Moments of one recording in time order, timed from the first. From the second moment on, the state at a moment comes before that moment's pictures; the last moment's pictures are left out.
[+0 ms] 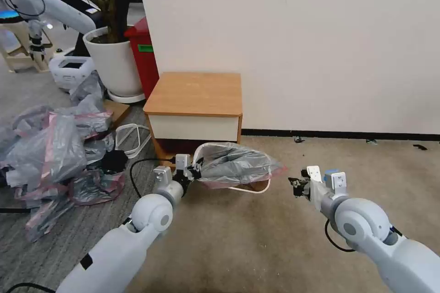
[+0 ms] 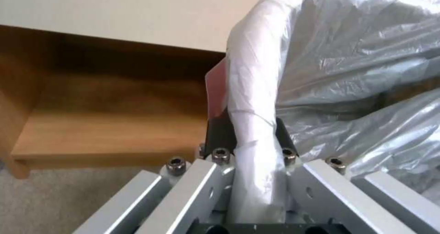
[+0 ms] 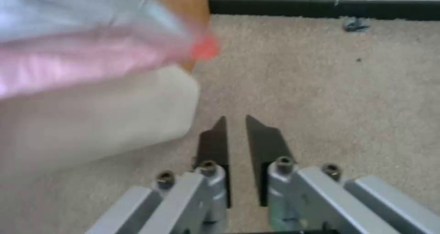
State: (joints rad) left arm 1.02 -1.05 -0.04 -1.81 -0.84 0.29 -0.29; right arm -1.22 0.80 0.26 2.01 0.95 -0.58 0.38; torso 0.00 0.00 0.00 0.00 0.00
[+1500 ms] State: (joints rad) left arm 1.00 -1.07 -0.03 -1.81 -0.83 0.28 -0.28; right arm -1.24 1.19 0.42 2.15 1.68 -0.64 0.64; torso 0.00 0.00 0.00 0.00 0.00
